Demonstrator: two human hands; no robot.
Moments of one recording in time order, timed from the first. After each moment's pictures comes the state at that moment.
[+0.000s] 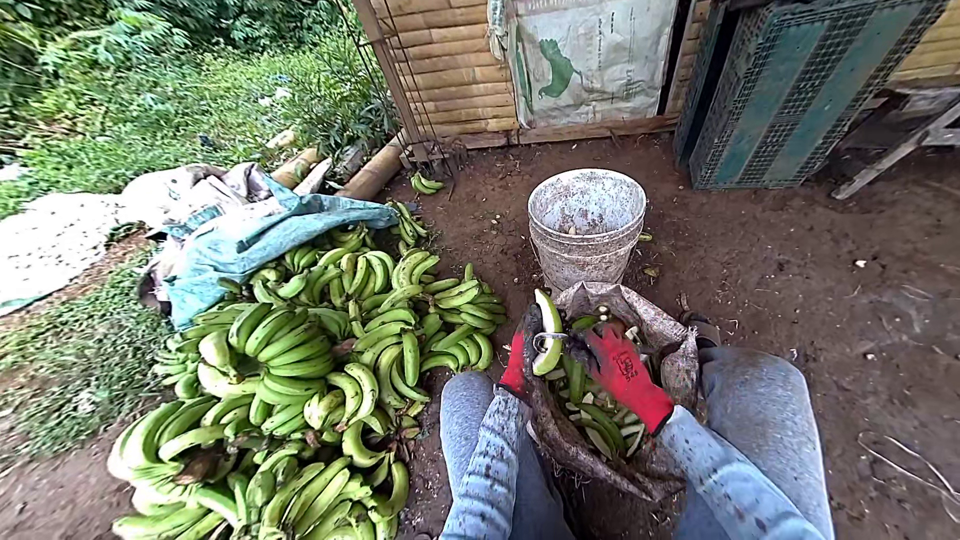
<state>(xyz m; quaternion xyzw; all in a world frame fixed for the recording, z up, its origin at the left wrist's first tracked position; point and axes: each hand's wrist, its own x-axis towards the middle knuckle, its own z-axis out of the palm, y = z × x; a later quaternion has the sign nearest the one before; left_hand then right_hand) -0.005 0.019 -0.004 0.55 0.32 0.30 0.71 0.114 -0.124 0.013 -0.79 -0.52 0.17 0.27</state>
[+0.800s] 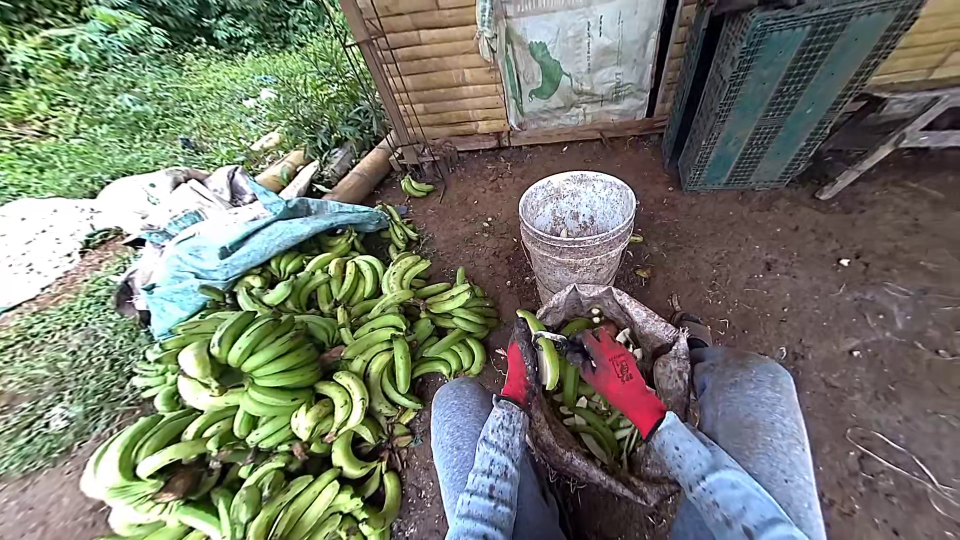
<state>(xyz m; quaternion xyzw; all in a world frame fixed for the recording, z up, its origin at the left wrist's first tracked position) 0.002 0.002 -0.008 0.55 0.42 0.34 0.64 0.115 -0.124 0.004 -0.80 -0.50 0.19 0.27</state>
